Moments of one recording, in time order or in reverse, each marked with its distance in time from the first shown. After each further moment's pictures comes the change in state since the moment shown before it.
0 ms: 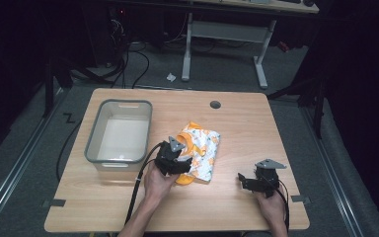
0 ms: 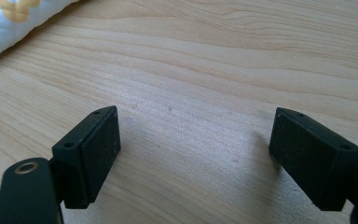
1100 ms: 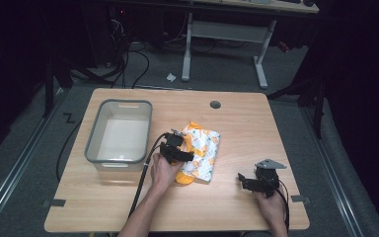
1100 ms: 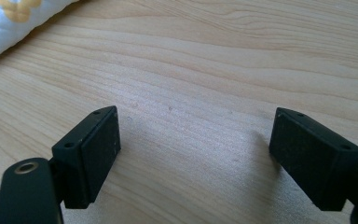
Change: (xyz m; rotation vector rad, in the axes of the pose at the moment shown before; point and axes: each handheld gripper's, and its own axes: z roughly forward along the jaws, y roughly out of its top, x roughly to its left) left arm 0.028 0.007 0.069 0.168 0.015 -0.126; right arm 0.000 0.000 0.000 0.000 0.001 -0.002
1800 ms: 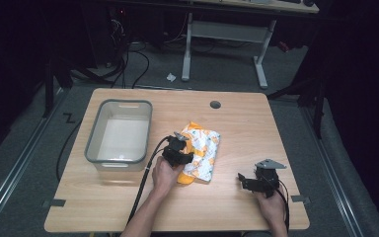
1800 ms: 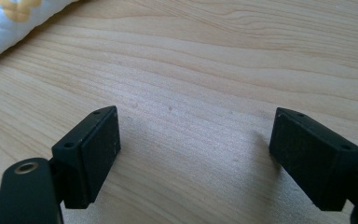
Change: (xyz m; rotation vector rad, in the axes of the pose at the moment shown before) left arm -0.011 -0.008 -0.004 -0.054 -0.039 0.039; right arm 0.000 0.000 0.000 0.000 0.000 0.000
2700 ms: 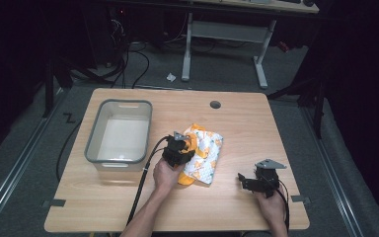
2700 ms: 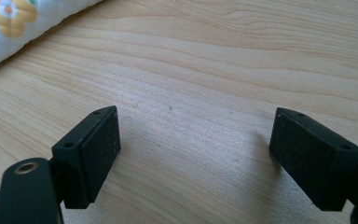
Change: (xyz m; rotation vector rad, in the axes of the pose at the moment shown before) left arm -0.004 0.002 -0.017 -0.082 -0.116 -0.022; right arm 0.000 0.000 0.000 0.000 0.001 -0.001
